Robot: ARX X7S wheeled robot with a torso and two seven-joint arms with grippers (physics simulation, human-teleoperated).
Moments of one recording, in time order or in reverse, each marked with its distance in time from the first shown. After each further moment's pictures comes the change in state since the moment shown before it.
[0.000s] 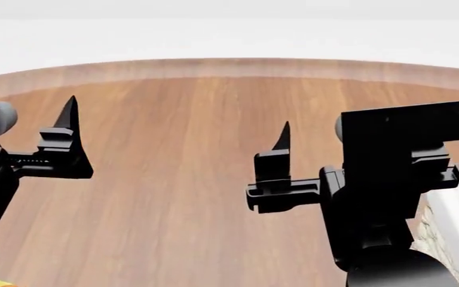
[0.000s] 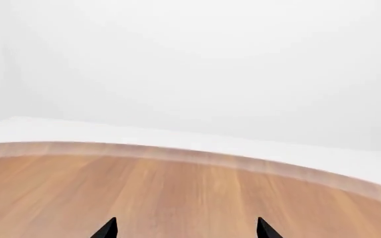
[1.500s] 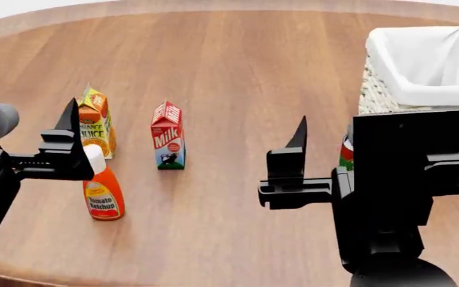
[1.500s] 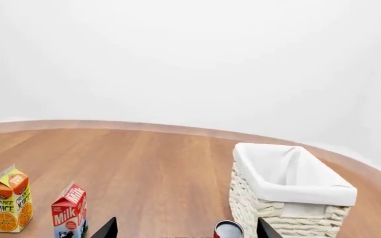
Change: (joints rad) left arm 0.007 0.036 -0.016 0.012 0.061 -0.020 0.039; right arm -0.031 -0.005 -0.008 -0.032 -0.083 -0.041 0.012
